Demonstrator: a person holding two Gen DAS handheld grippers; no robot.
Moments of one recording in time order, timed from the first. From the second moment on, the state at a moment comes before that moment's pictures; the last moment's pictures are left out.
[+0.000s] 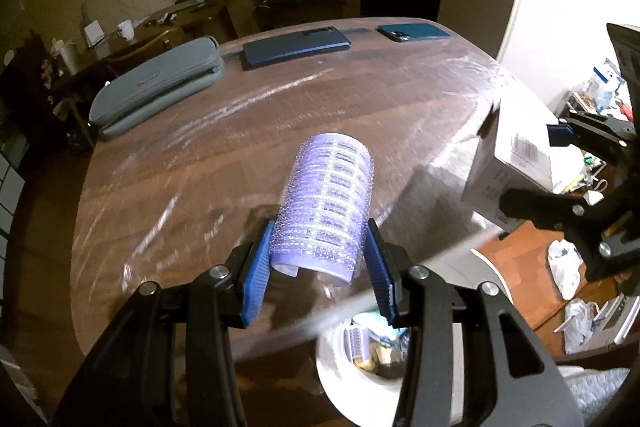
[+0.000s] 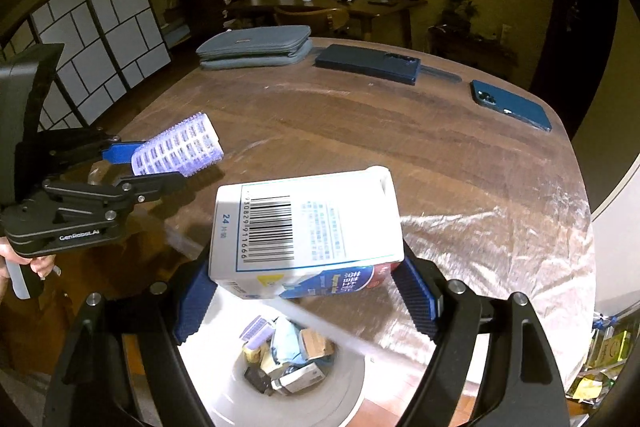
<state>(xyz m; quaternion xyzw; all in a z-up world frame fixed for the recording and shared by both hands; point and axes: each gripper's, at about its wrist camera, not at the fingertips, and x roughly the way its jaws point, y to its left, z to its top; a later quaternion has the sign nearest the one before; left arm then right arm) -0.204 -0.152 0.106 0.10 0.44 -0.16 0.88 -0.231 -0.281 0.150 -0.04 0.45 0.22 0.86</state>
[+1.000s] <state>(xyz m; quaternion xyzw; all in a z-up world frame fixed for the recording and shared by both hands) -0.271 -0.173 0.033 0.13 0.53 -0.25 0.80 -0.297 -0.262 0.076 -0.07 0.55 0.27 0.79</state>
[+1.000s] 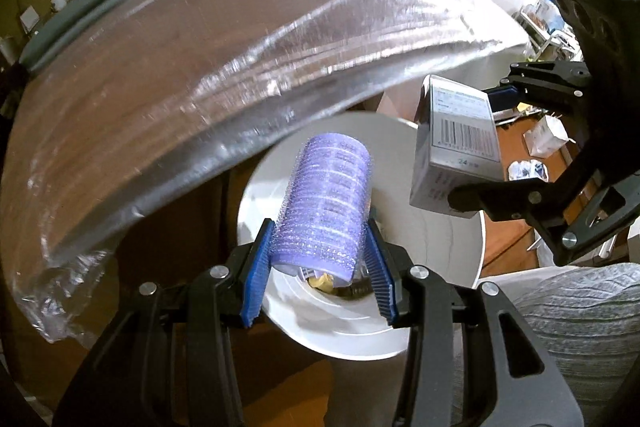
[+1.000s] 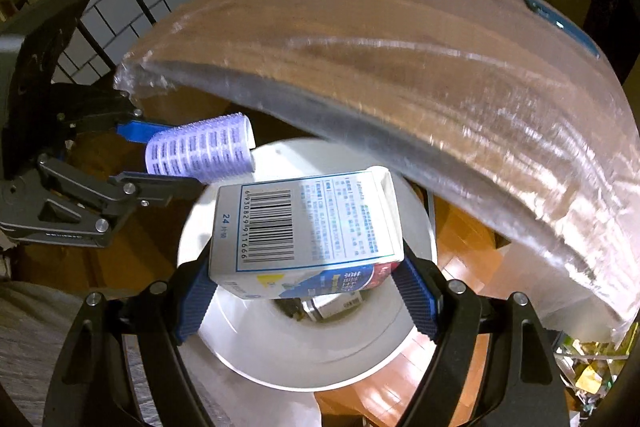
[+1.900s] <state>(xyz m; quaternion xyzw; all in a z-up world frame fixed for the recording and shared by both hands) -0.259 -0.185 -0.032 0.16 0.57 -0.24 0.77 -0.280 -0.253 -0.002 -0.08 0.60 0.23 0.76</state>
